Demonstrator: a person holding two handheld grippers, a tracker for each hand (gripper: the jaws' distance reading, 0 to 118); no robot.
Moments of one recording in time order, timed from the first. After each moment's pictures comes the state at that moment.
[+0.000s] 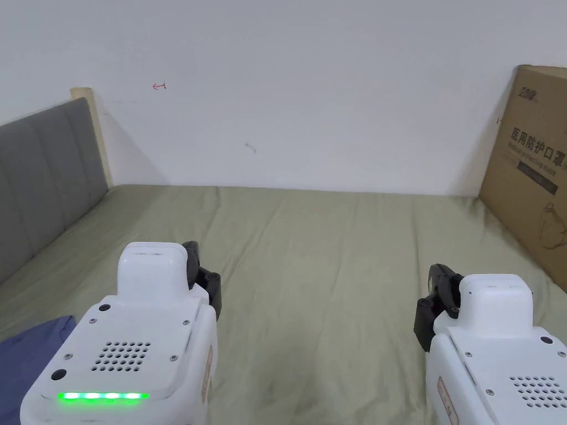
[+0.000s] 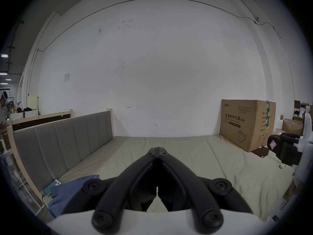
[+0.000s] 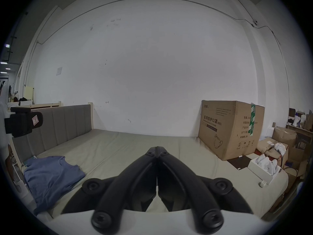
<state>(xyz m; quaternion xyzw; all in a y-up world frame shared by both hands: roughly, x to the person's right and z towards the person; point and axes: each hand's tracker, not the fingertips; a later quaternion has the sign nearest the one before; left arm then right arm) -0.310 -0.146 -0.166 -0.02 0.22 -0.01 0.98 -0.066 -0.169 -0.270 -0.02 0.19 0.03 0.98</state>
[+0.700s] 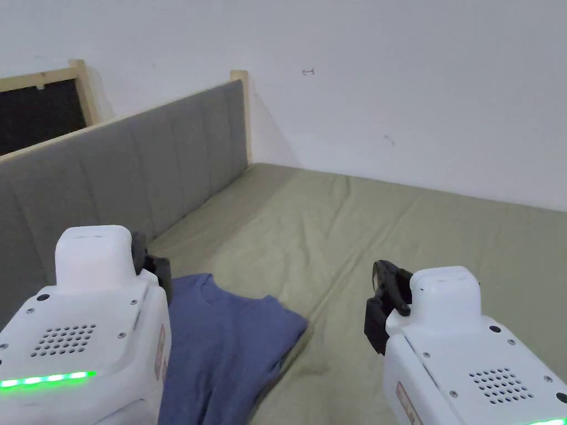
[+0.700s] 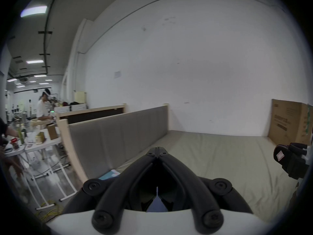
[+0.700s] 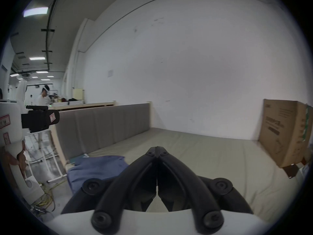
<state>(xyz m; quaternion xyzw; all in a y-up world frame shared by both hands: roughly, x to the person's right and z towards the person) -0.404 -0.136 -0.047 -0.04 0.46 0.00 0.89 -0.217 -0.174 -0.232 -0.04 0.46 0.02 0.89</state>
